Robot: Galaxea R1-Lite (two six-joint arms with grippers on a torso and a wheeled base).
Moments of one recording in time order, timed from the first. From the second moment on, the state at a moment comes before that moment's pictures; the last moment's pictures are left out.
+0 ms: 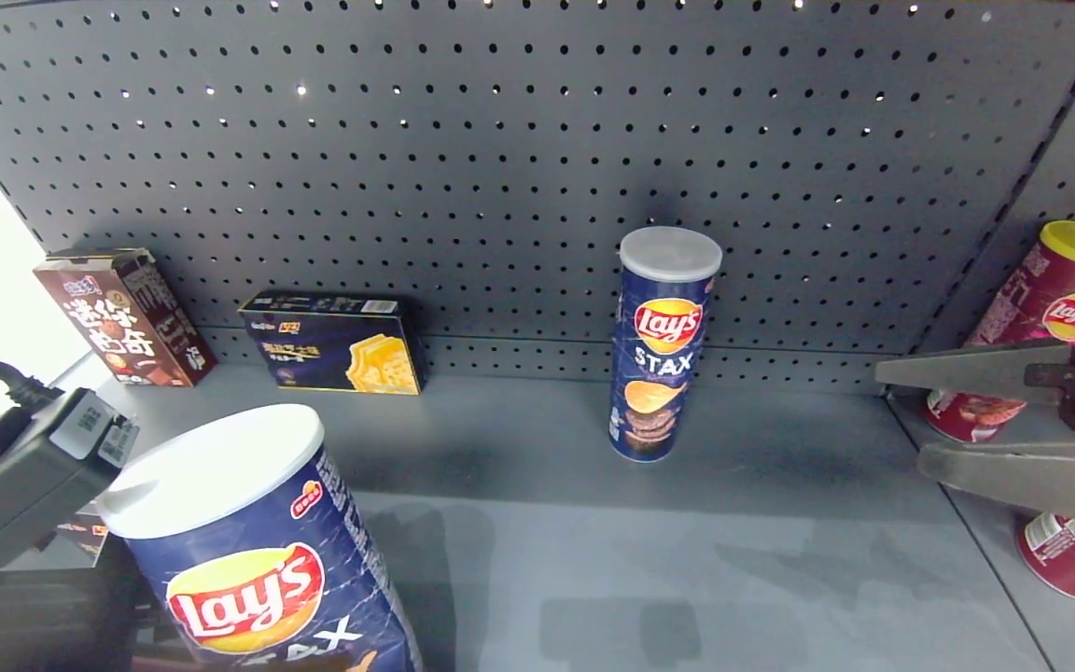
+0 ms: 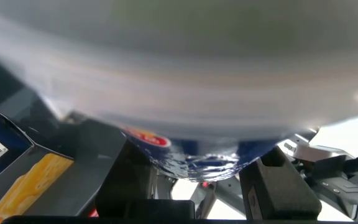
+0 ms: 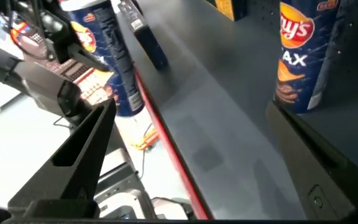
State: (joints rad) left arm -0.47 1.07 -0.67 0.10 -0.55 0.08; right arm 0.59 1.16 -1.01 0.09 0.51 0.05
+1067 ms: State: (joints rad) left arm -0.47 1.06 -0.66 0.10 -0.55 0.08; right arm 0.60 1.37 -1.05 0.00 0.25 -0.09
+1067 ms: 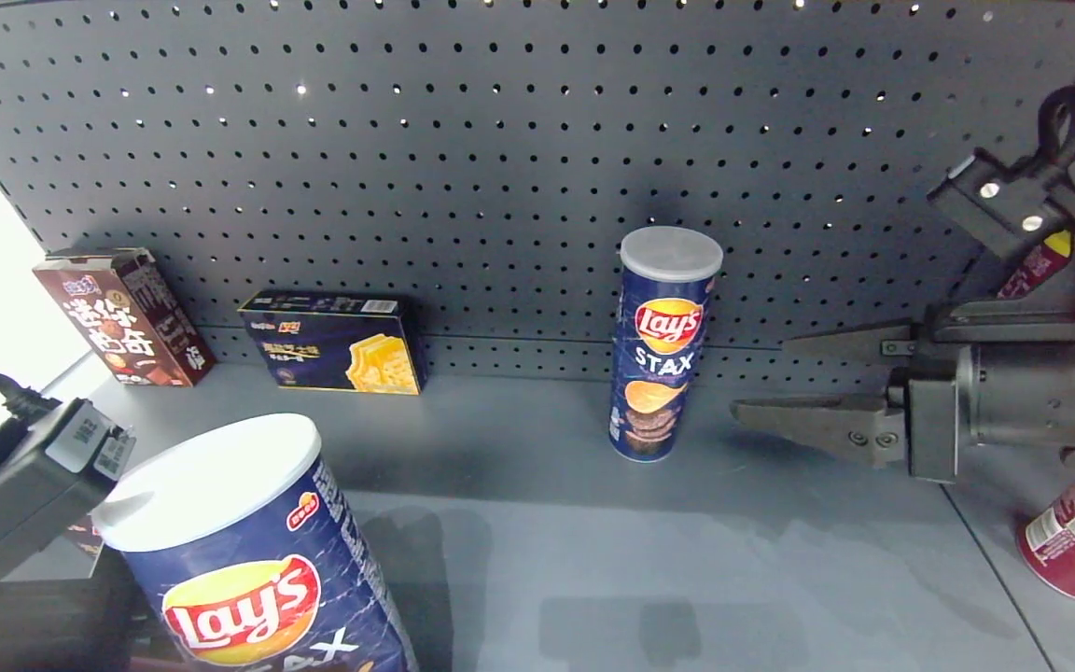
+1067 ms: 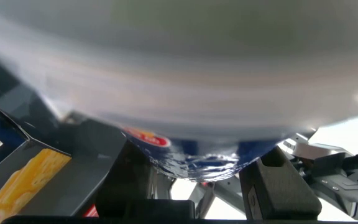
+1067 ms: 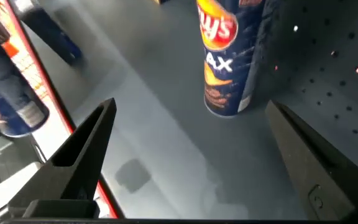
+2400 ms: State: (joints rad) left arm -0.48 1.10 -0.72 0.05 -0.55 0.09; right arm 0.52 1.55 -1.01 -0.25 0.32 -0.09
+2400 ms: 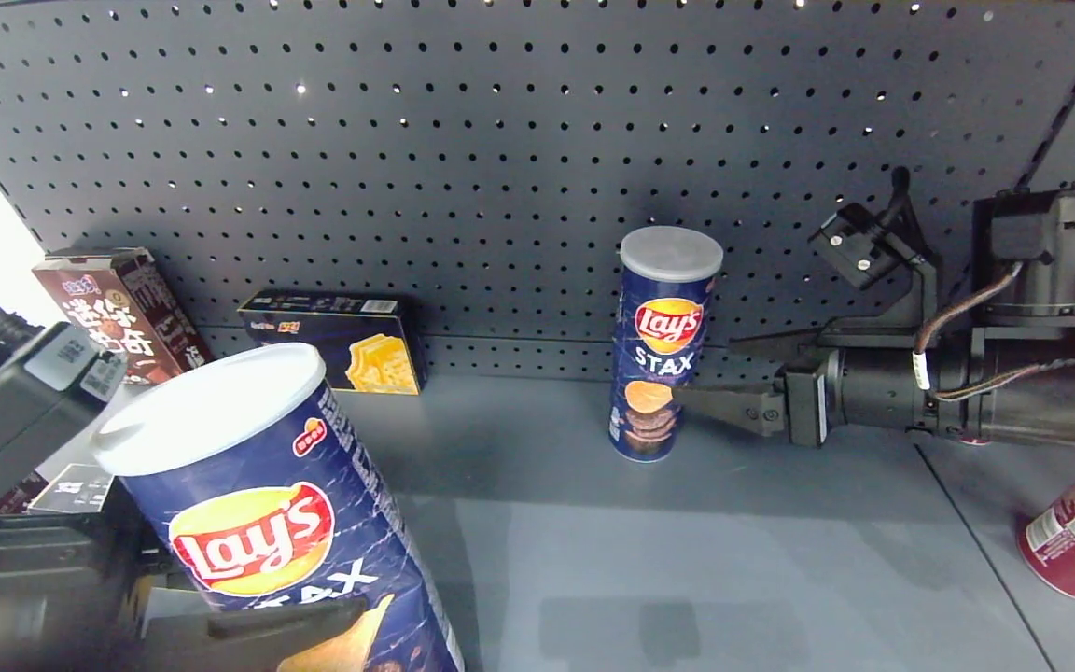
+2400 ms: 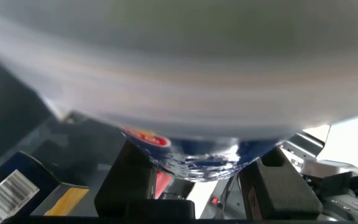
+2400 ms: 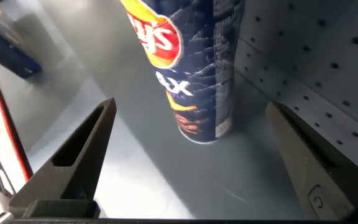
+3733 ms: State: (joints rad) left arm -0.48 1.11 -0.69 0.05 -0.55 0.09; right arm 0.50 1.74 -0.90 -0.58 0.35 -0.09
